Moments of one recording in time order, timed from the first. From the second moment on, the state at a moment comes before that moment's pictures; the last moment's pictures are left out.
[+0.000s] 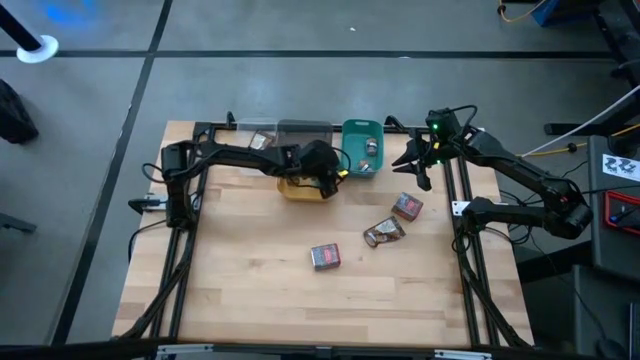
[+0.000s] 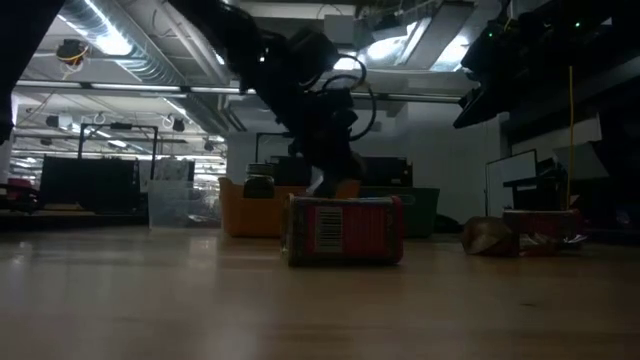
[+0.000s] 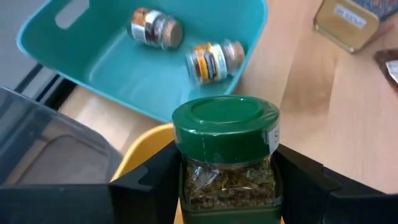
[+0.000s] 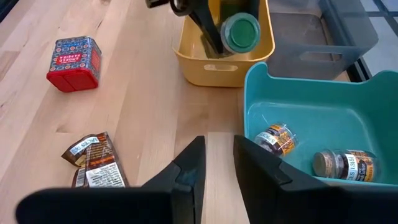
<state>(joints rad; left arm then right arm) 0.27 1.88 1.25 -0.10 -0.15 -0.02 -0.81 1.04 0.81 -0.63 -0.66 -0.63</state>
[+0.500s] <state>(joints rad) 0.32 1.88 1.04 0.32 -0.11 0.05 -0.81 1.04 0.81 -0.63 -0.66 -0.63</state>
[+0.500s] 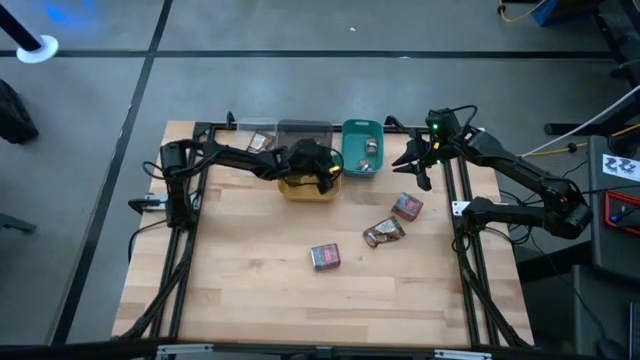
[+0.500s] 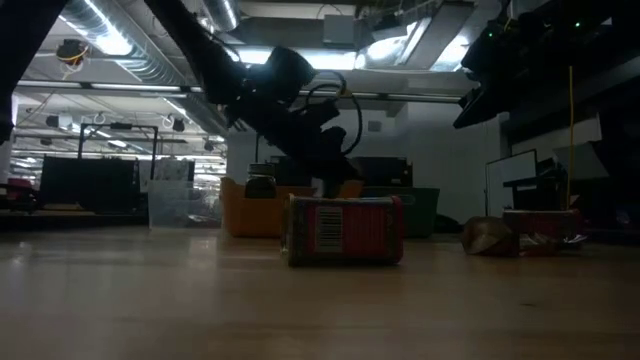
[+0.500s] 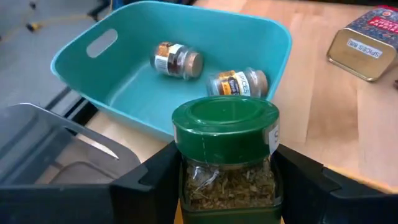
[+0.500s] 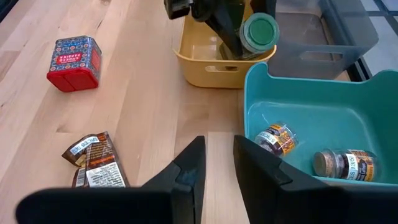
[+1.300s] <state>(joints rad) 0.34 1.88 0.74 0.88 -0.05 0.08 -0.81 1.04 0.81 -0.64 -0.66 -0.63</state>
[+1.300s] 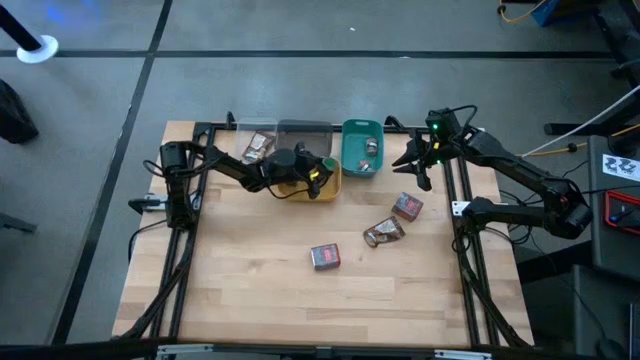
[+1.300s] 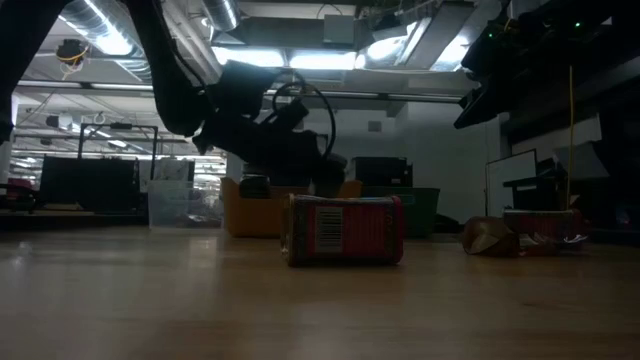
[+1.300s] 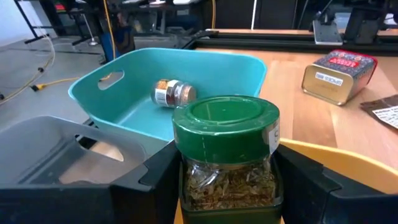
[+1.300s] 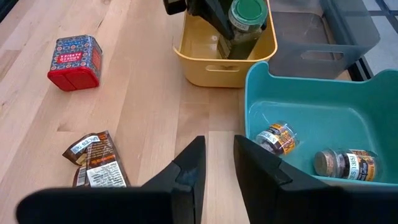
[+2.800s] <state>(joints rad) 0.29 1.88 0.79 0.79 -0.17 0.11 -0.81 1.04 0.81 -0.63 -0.66 -0.63</state>
